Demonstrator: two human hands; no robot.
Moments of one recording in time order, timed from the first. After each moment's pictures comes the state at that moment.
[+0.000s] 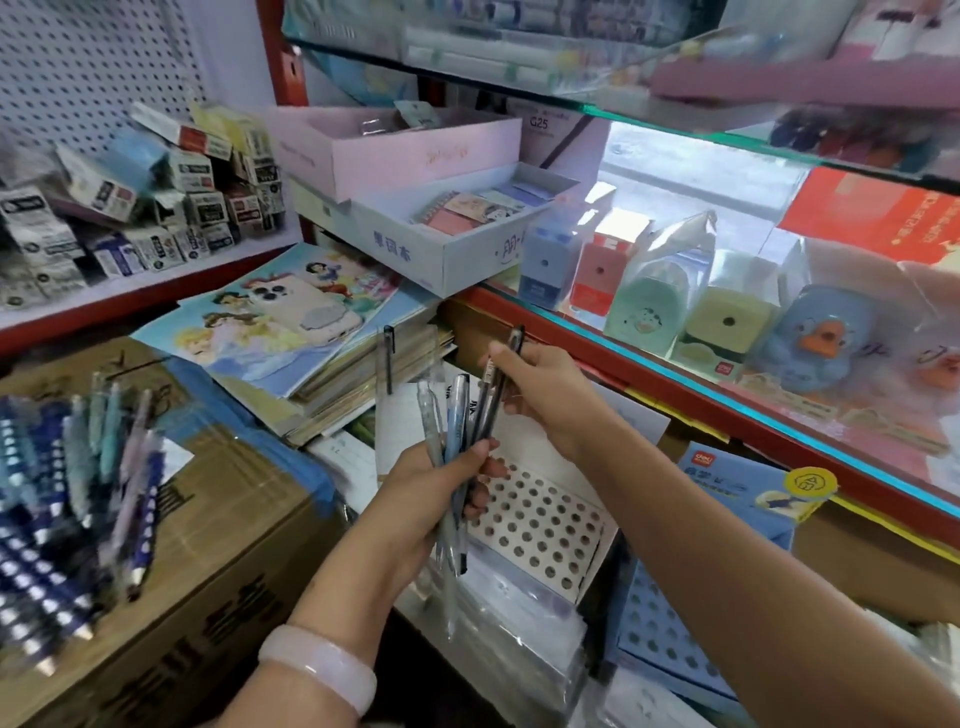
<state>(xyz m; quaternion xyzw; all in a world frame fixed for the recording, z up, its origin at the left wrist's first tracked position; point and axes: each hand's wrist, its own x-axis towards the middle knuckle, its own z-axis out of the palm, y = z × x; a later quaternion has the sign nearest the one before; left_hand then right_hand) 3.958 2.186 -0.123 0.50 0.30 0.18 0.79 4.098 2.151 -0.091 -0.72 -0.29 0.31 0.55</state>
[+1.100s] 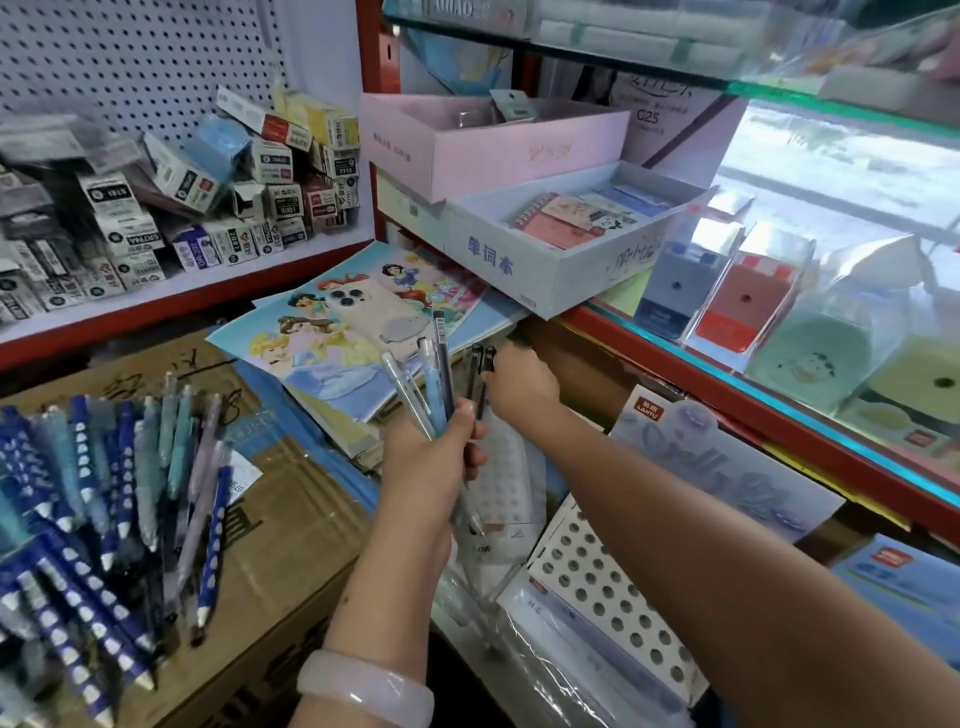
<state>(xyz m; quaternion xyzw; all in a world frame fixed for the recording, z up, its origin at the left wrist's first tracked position) 3.960 2.270 -0.124 0.46 0.43 0.38 0.68 4.101 2.310 -0.145 -0.89 -0.44 0.05 0.11</state>
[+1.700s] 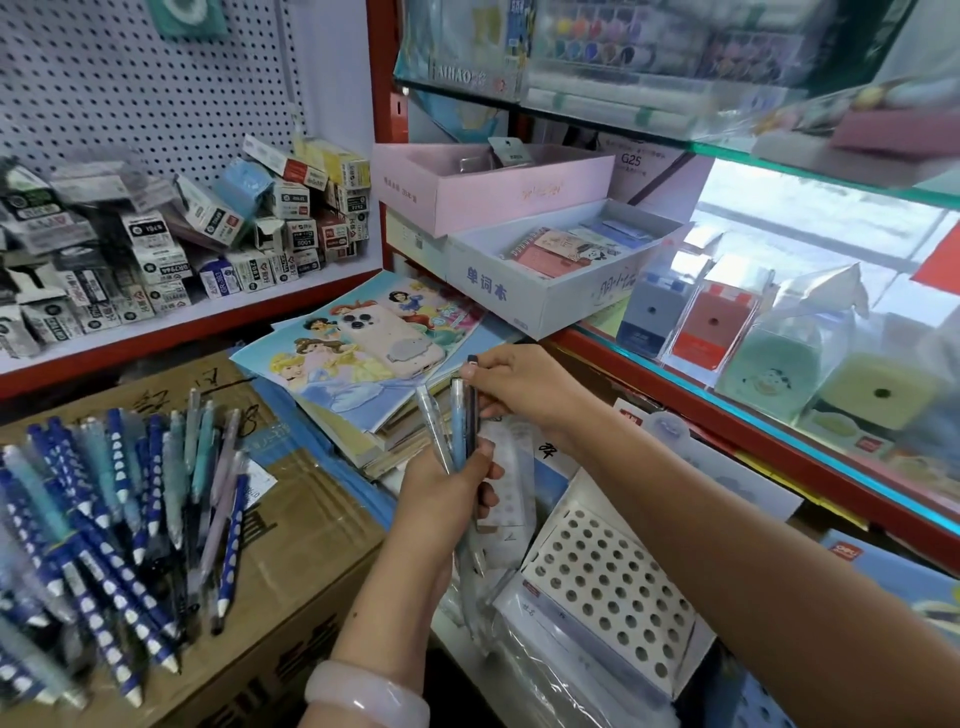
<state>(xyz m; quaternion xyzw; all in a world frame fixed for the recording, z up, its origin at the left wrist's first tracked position) 3.947 2.247 -0.124 0.51 0.39 0.32 0.69 4.075 2.256 -0.082 -0.70 -0.41 0.36 0.47</state>
